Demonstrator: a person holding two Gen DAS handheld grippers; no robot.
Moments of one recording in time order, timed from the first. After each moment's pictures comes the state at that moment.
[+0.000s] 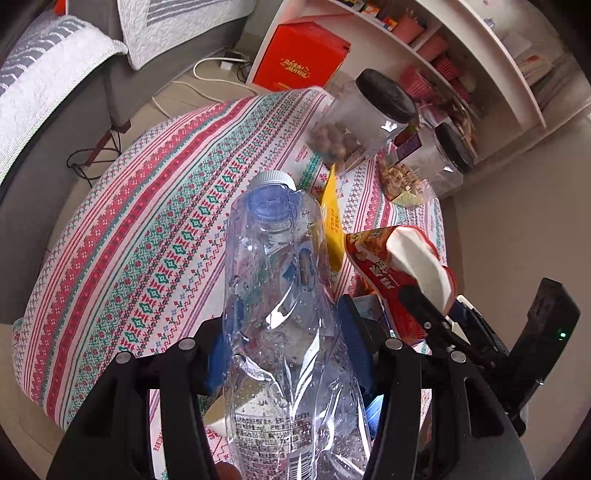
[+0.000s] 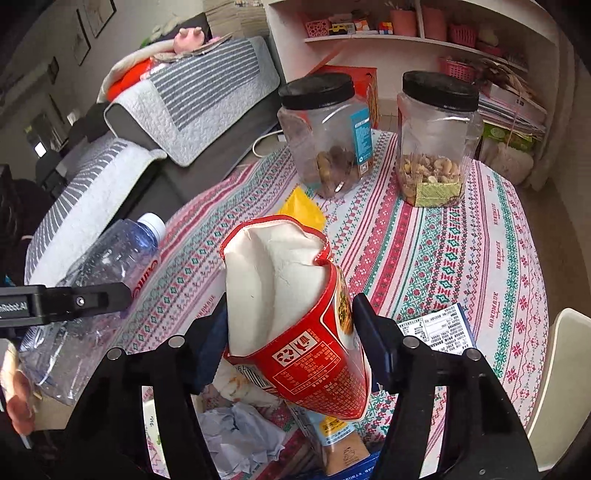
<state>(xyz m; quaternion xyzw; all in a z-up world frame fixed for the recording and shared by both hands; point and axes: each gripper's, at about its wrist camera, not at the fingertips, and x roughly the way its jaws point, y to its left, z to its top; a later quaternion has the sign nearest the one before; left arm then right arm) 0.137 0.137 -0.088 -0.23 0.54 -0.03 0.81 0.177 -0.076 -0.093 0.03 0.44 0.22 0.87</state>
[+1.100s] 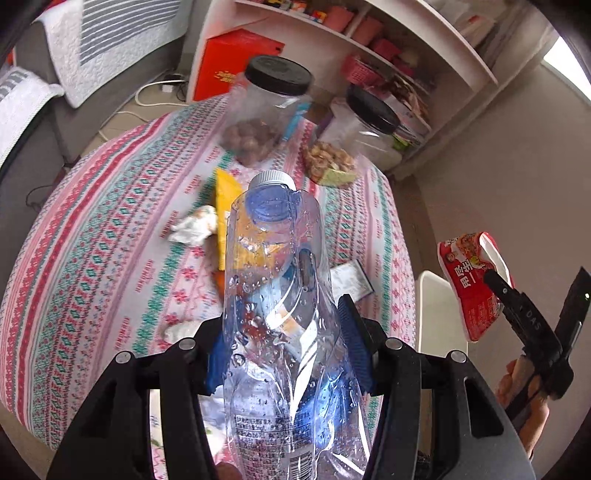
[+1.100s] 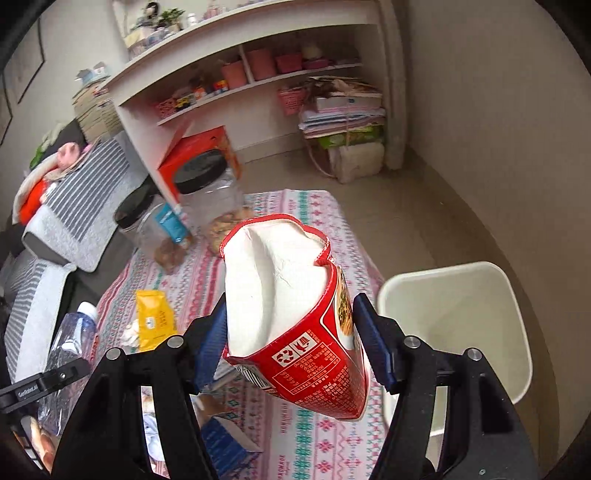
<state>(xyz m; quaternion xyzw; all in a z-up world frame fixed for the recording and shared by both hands) 0.132 0.032 -0.075 -0.17 0.51 -0.10 0.84 0.144 -0.294 -0.061 0.14 0.40 -0.04 0.90</state>
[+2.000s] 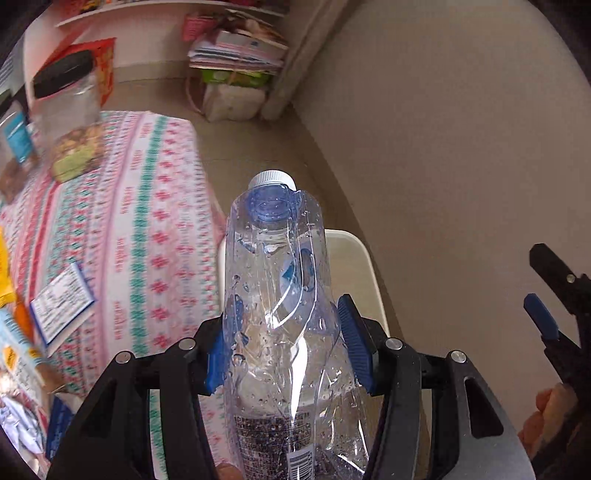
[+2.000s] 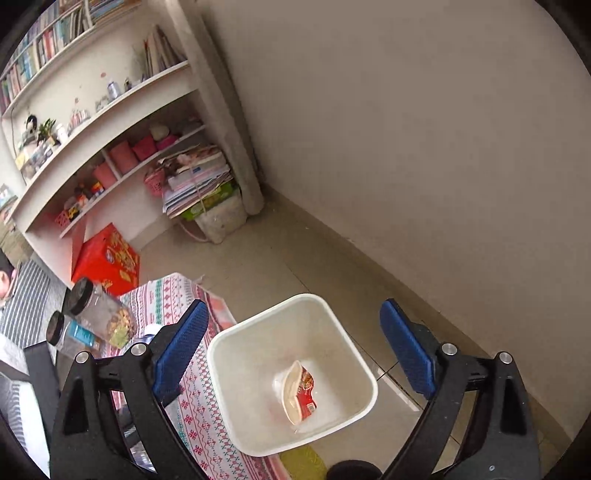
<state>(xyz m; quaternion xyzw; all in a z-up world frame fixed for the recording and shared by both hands) 0.151 -0.296 -0.088 -0.07 0.52 -0.27 0.81 0.046 -0.483 -0.019 0.23 0.31 -0.23 0.89</state>
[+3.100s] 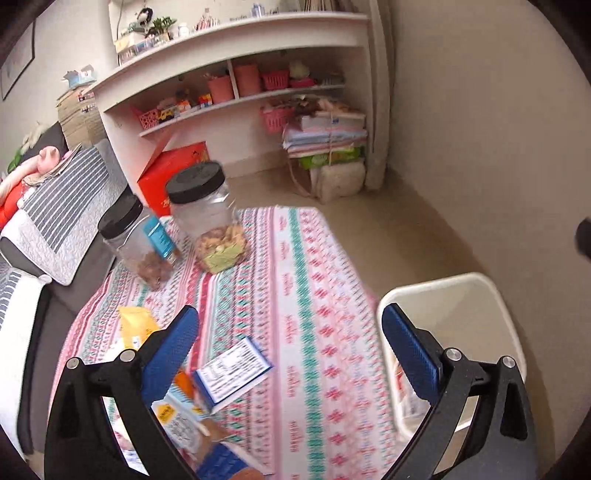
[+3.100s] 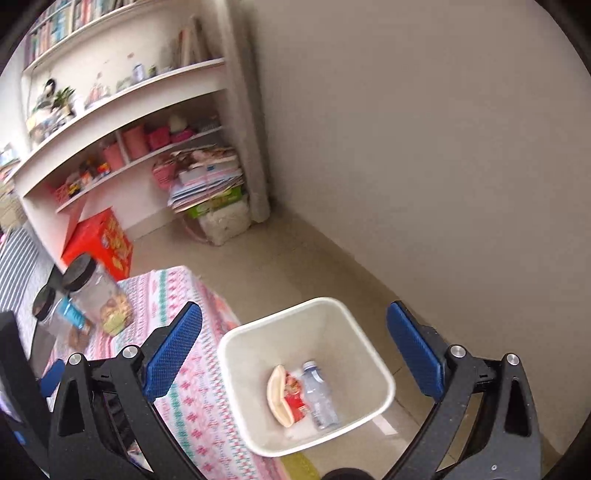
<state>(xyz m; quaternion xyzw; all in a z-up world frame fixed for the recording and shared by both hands) 0.150 -0.225 -0.060 0.11 0.38 -0.07 0.92 0.071 -0.397 -0.010 0.15 0.31 -0.23 0.91</state>
